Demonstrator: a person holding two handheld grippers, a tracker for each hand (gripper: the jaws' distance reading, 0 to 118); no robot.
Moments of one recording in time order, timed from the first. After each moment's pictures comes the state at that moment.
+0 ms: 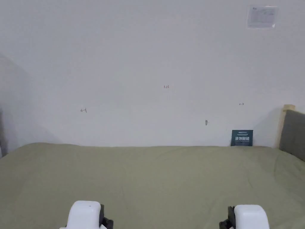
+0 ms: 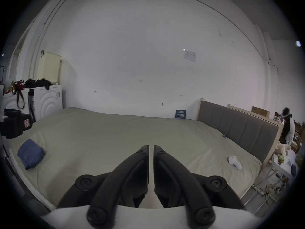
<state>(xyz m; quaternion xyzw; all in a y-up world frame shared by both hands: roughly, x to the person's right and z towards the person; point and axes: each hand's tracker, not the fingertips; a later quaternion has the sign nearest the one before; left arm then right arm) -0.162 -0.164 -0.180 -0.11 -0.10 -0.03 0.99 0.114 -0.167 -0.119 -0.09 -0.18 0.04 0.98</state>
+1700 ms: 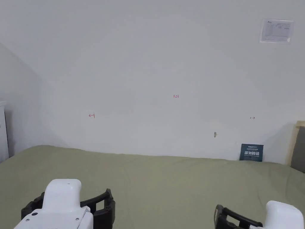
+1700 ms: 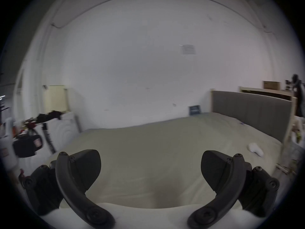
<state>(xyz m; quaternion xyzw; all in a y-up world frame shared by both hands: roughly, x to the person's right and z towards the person) -0.181 -0.100 -0.187 -0.08 -0.04 0.02 1.00 0.124 -0.108 -0.124 -0.09 -0.15 -0.10 0.98</state>
